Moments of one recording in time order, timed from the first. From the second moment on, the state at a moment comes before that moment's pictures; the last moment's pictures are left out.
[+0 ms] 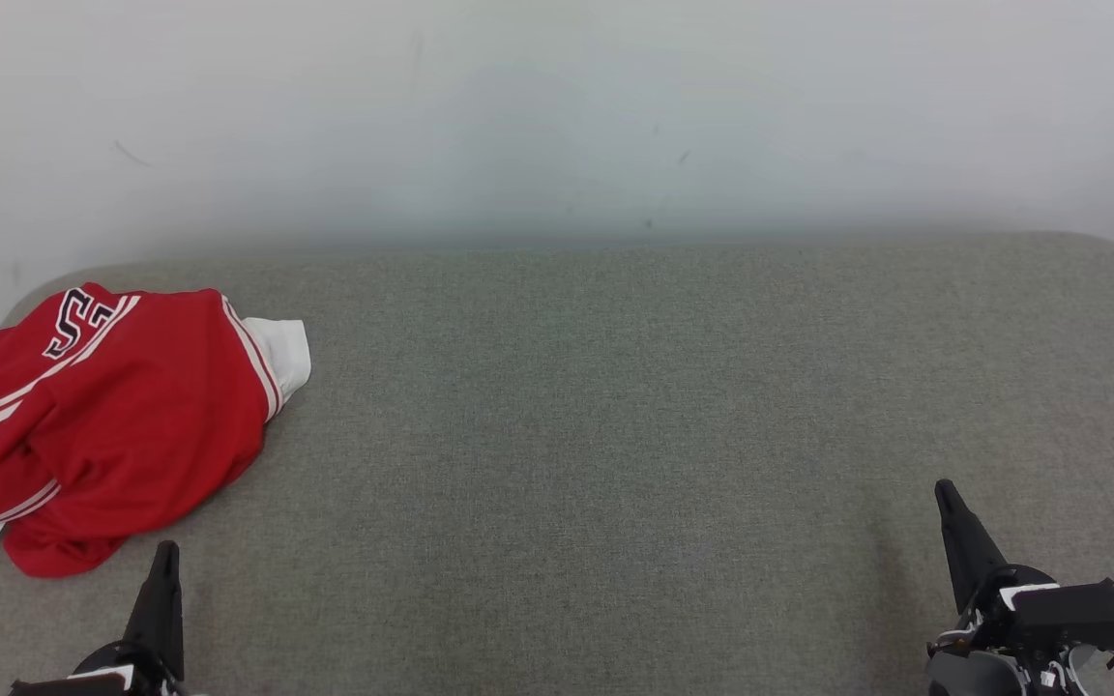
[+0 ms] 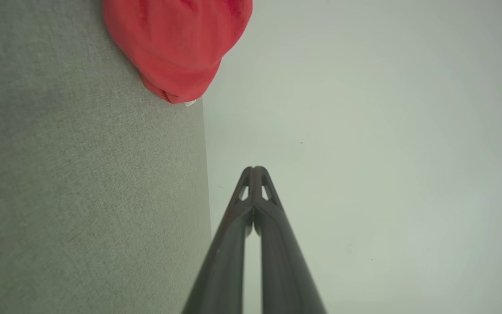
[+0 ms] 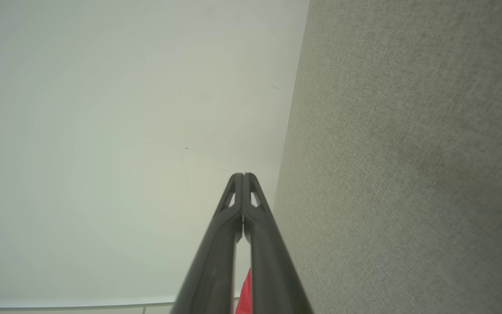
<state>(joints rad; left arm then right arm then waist) -0.08 0.03 0.09 0.29 -1.59 -0.12 0.11 -0.08 -0.04 -0.13 0.29 1.60 0.12 0.11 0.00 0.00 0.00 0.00</state>
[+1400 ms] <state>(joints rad) -0.08 0.03 0.09 0.29 -1.59 -0.12 0.11 -0.08 -0.04 -0.13 0.29 1.60 0.12 0.11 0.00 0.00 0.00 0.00</state>
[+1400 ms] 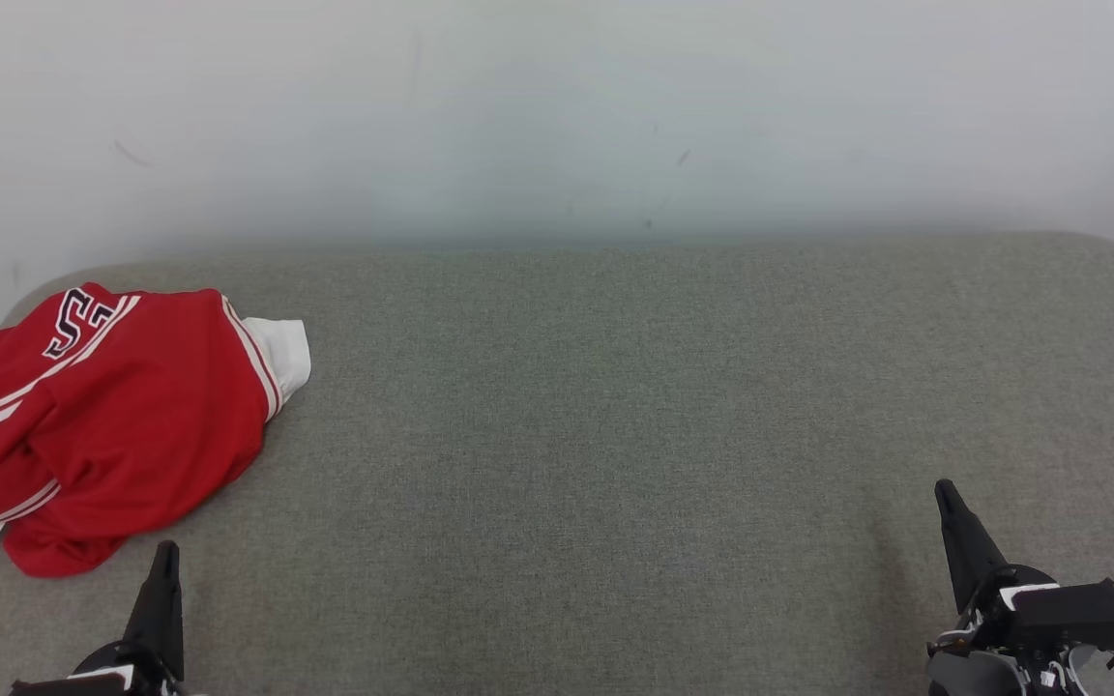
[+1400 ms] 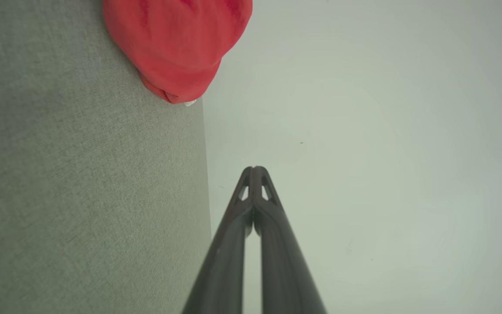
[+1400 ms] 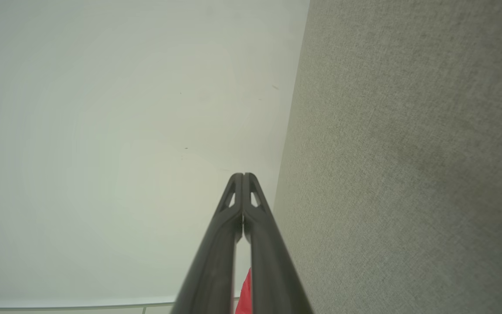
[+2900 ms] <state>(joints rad) -0.03 0.03 0.02 0.33 -1.50 -0.11 0.04 -0.03 -0.03 -0.04 0.34 1.52 0.10 0.04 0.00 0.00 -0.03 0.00</state>
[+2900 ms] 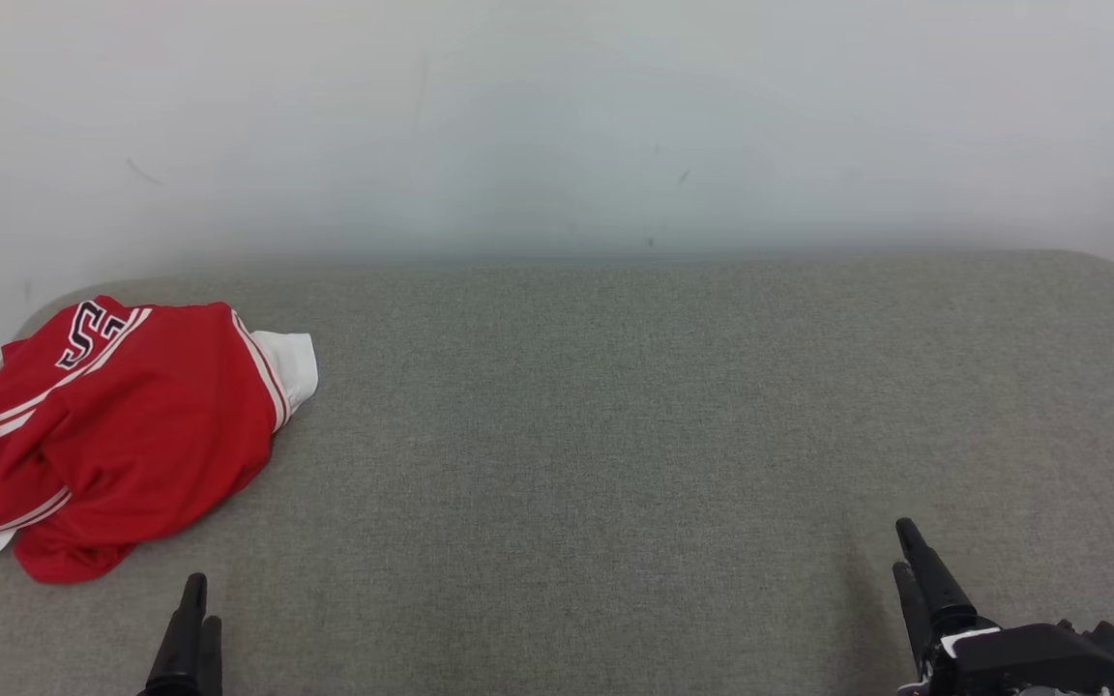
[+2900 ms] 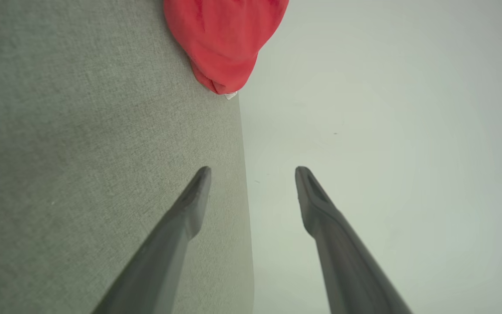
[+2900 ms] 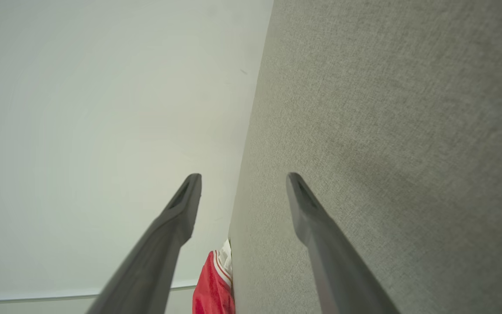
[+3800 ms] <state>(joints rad) -0.03 0.12 -0.14 0.31 -1.13 -0.03 -0.04 -0.06 -0.10 0.13 0.35 1.21 0.02 -0.04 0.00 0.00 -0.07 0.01</state>
